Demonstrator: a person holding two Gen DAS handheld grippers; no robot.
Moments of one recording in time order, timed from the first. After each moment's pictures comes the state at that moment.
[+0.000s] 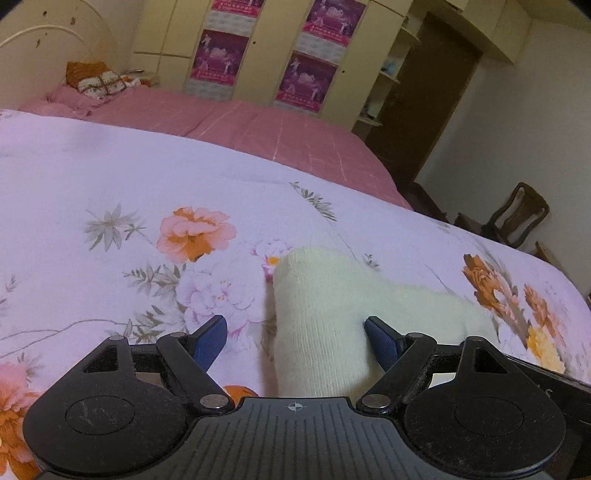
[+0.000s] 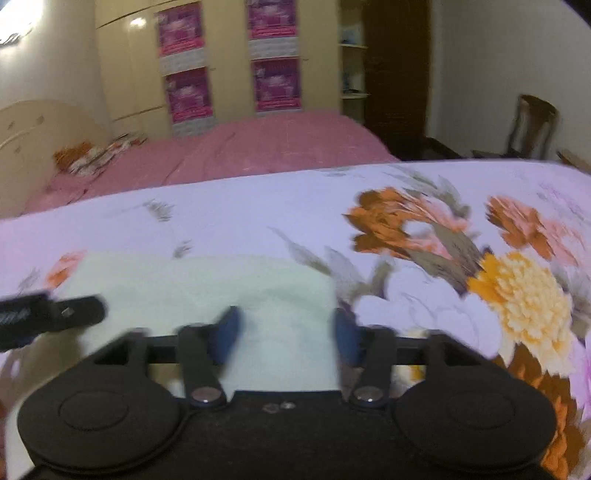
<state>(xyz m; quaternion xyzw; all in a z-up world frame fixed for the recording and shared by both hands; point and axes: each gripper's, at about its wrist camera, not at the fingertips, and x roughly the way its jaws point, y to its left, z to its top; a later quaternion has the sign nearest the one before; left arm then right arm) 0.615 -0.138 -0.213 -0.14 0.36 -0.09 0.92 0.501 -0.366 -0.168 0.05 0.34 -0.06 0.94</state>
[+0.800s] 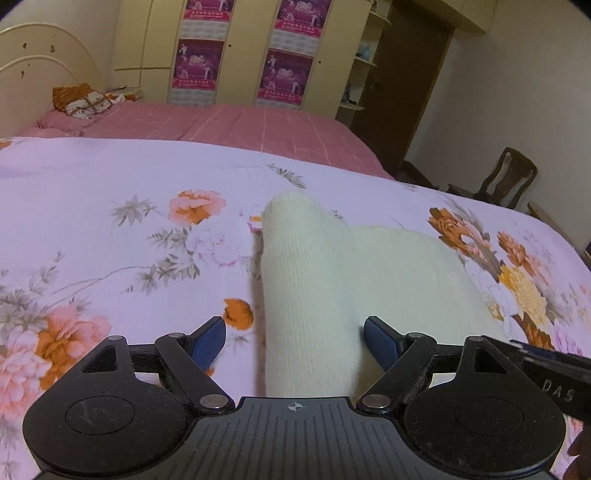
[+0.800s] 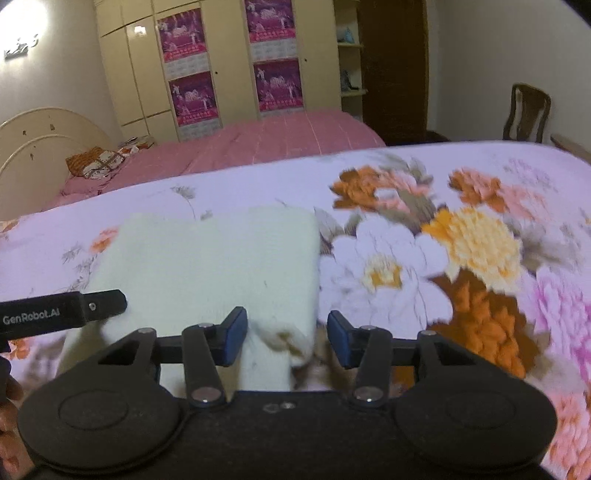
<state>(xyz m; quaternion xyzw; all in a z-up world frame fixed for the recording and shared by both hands) 0.534 -0.143 -0.189 -0.08 0.36 -0.11 0.92 0.417 -0.364 -0.148 0.06 0.34 -0.05 0.94</state>
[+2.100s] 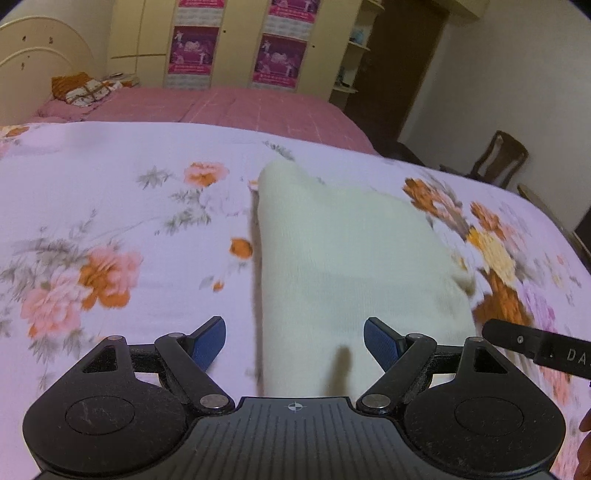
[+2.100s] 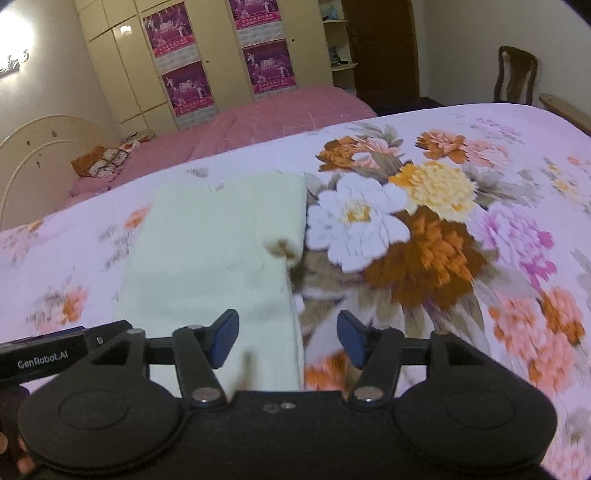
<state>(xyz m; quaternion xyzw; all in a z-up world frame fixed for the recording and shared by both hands) 0.472 -0.131 -0.166 -0.07 0.39 -0.12 0.91 0.344 -0.370 -0.118 0.11 0.38 -0.04 0.92</state>
